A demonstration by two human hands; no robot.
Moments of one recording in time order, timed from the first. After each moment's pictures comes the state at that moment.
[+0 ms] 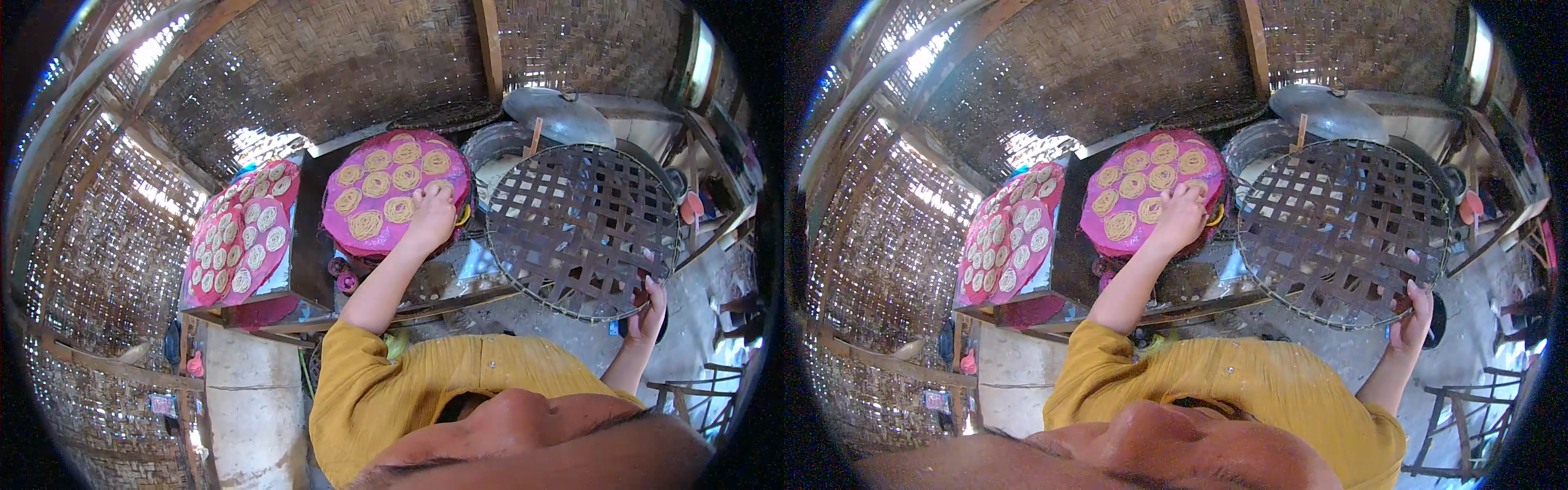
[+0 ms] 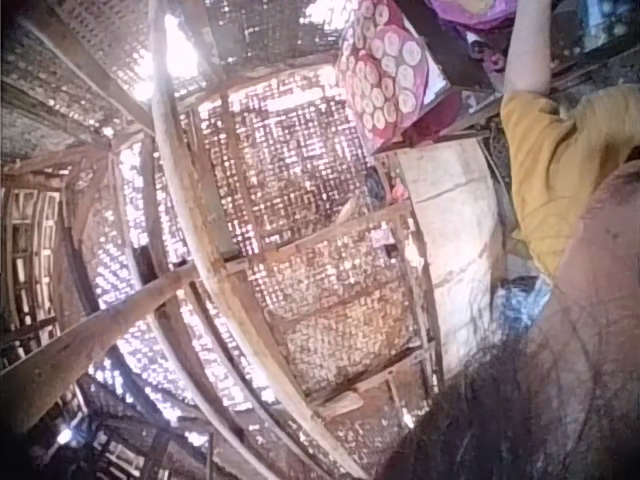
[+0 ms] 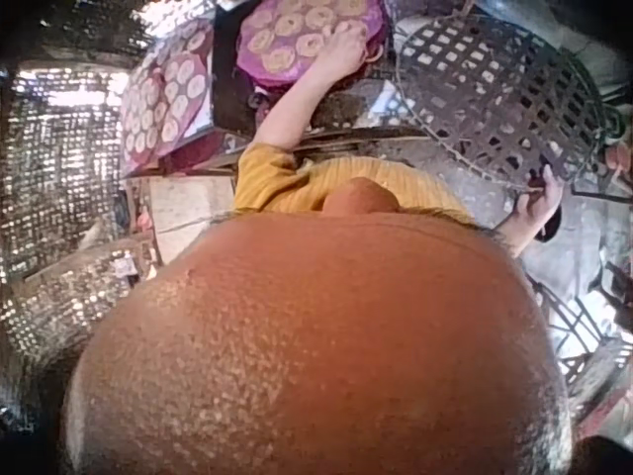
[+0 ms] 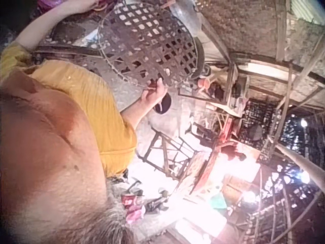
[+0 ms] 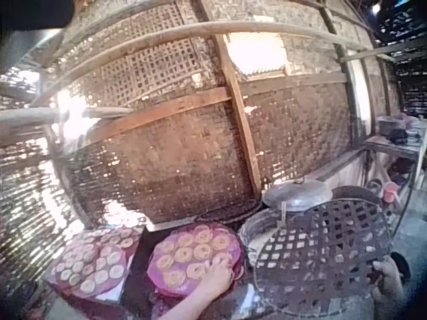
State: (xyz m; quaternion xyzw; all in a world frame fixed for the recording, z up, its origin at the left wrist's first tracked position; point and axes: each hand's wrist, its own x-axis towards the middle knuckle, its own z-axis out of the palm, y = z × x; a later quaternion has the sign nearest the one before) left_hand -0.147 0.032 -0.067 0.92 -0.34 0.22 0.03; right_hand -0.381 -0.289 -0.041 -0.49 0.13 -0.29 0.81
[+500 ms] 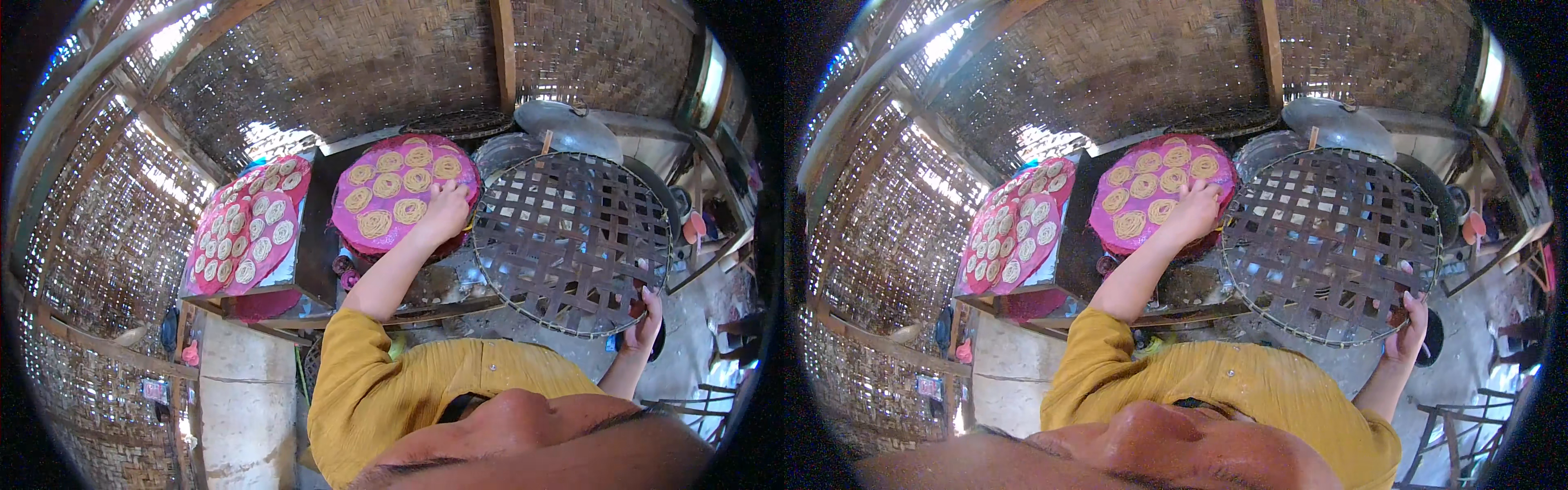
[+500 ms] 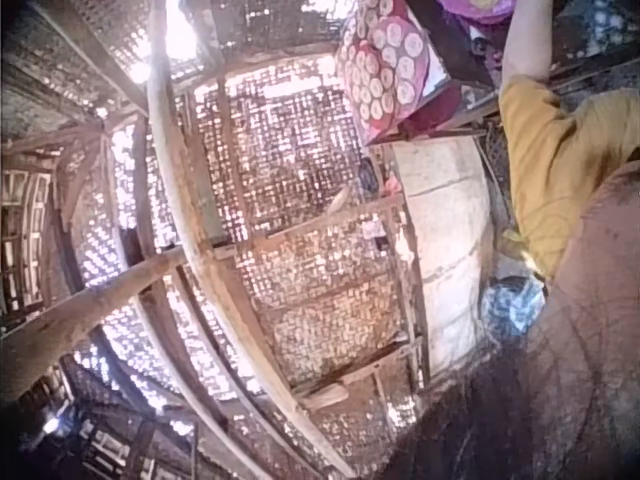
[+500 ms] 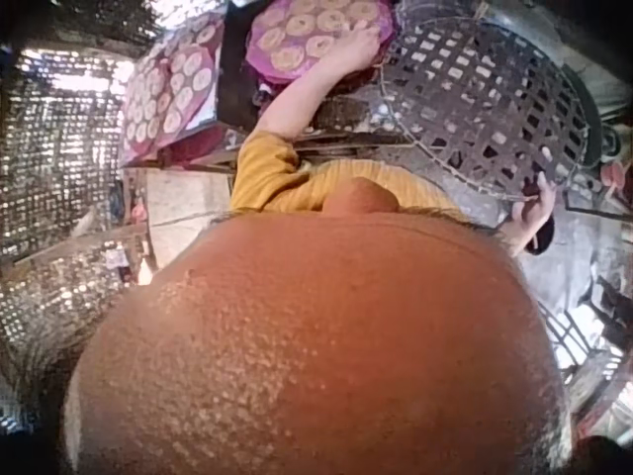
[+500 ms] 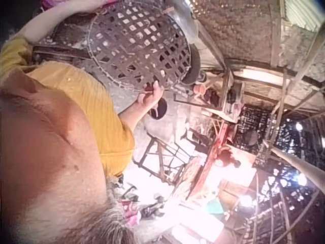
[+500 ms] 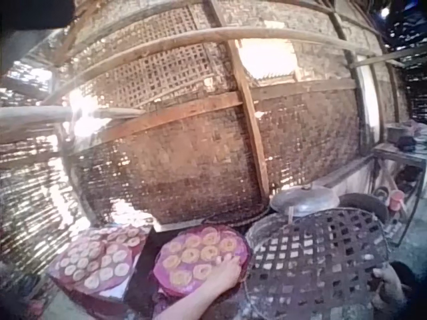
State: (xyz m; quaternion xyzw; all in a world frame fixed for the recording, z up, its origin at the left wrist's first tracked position) left_hand -0.133 0.024 -0.056 0.93 -0.34 0.13 -0.03; right_hand -0.377 -0.299 -0.054 -0.46 0.05 -0.22 0.86
